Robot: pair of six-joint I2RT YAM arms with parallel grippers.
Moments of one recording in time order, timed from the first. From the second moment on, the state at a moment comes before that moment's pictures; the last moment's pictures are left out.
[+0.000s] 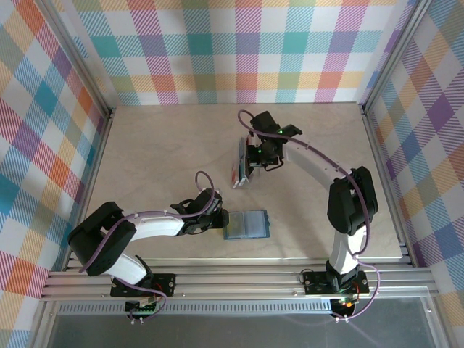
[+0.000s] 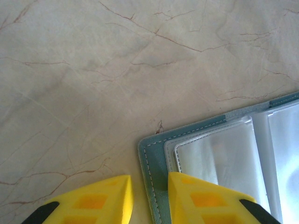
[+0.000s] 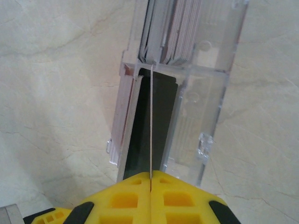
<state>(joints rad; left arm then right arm) -0.82 1.50 0.58 -0.03 0.02 -0.76 0.57 1.85 1.59 -0.85 -0.11 0.42</state>
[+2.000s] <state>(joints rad) -0.82 1.51 0.59 -0.03 0.01 -0.76 0.64 1.45 0.71 -0.39 -0.61 0.57</state>
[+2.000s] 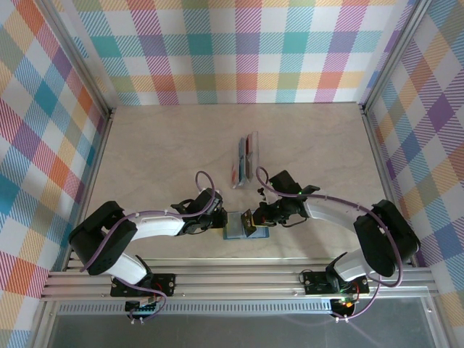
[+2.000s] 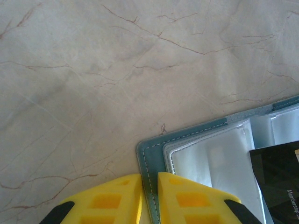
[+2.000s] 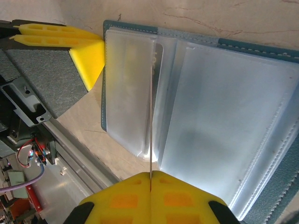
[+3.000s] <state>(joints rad) -0.82 1.51 0.58 -0.01 0.01 -0.76 0.64 1.53 0.69 -0.28 -0.61 0.63</state>
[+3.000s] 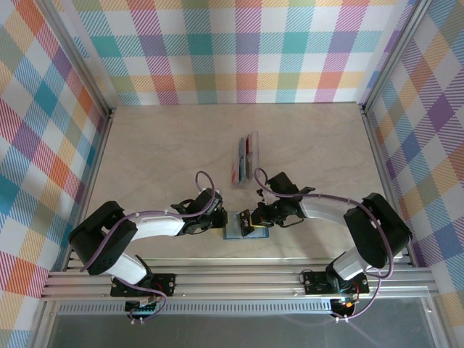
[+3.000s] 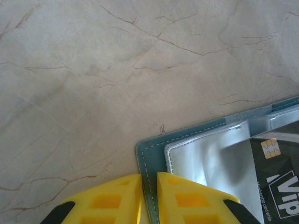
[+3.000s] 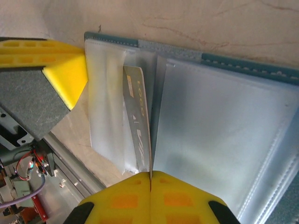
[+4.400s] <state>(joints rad) -0.86 1.51 0.54 0.05 -0.06 -0.79 0.85 1.59 0.73 -0.21 -0.39 0.79</state>
